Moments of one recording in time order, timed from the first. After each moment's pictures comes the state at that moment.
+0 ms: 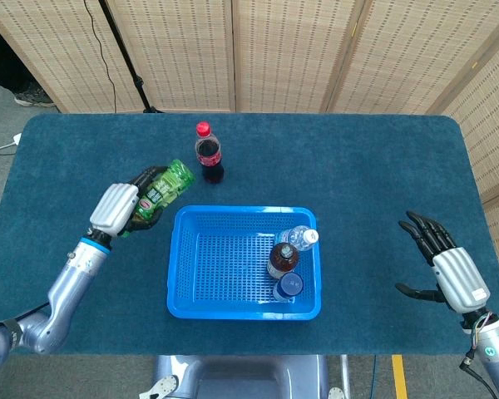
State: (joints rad) left arm -0.64 -1.31 -0.25 -1.63 1.31 1.04 -0.14; right arm 0.27 -1.08 0.02 -1.50 -1.71 1.51 0.42
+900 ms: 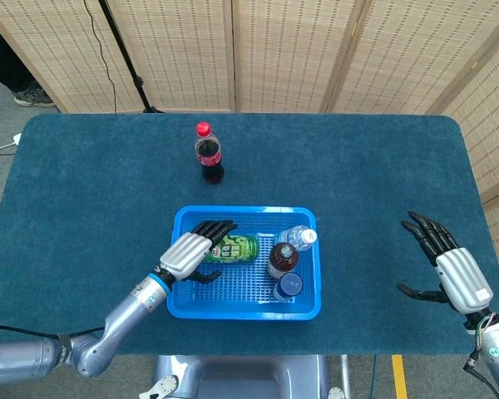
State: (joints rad) left arm -0.76 -1.52 -0.17 -1.72 1.14 0.88 0.16; right arm 0.26 -1.07 0.02 -1.49 -1.71 1.51 0.46
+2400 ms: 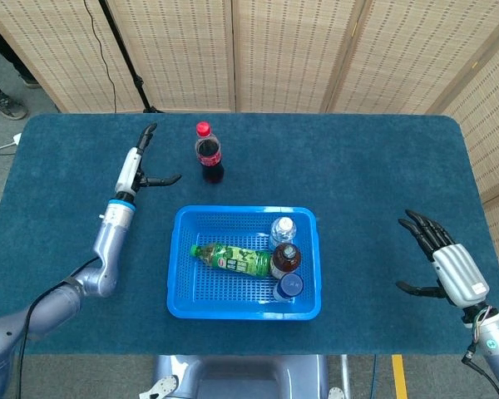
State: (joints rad) left arm -0.88 -1.76 -0.46 -0.84 1.13 0.82 -0.83; right arm 0.29 -1.08 0.01 -1.44 -1.70 1.46 0.51
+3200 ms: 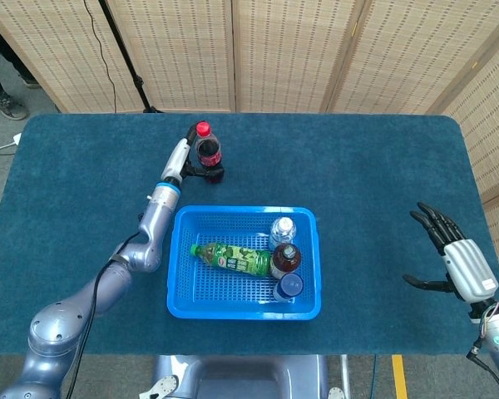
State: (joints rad) left arm -1.17 -1.97 -0.53 -0.45 1.07 0.56 -0.80; right arm 0.29 -1.08 0.04 -1.43 -1.66 1.47 0.55
